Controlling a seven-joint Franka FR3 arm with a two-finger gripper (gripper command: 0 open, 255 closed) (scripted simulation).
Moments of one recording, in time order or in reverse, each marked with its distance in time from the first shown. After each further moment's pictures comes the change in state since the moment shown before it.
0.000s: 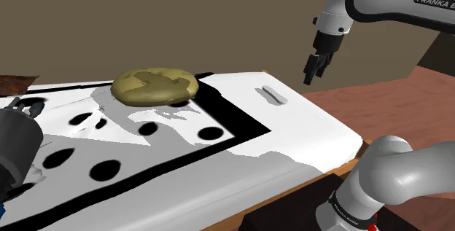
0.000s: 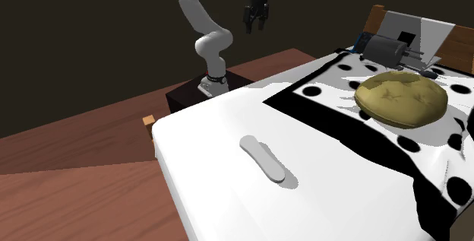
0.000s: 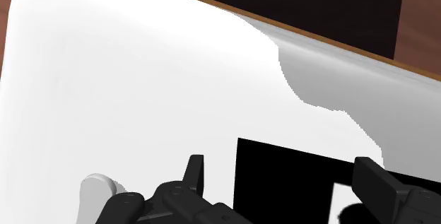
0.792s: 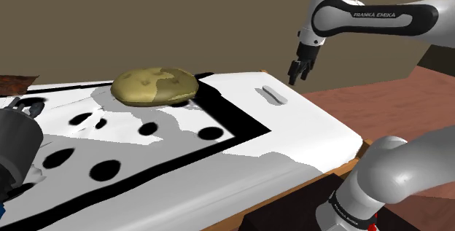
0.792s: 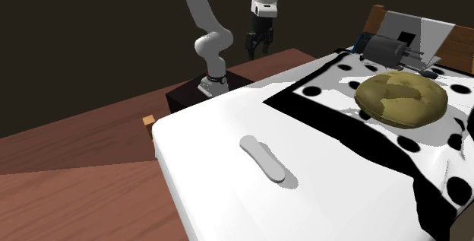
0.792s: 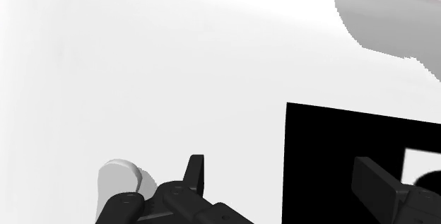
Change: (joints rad) arm -0.046 0.250 -0.155 0.015 -0.046 0.249 -0.088
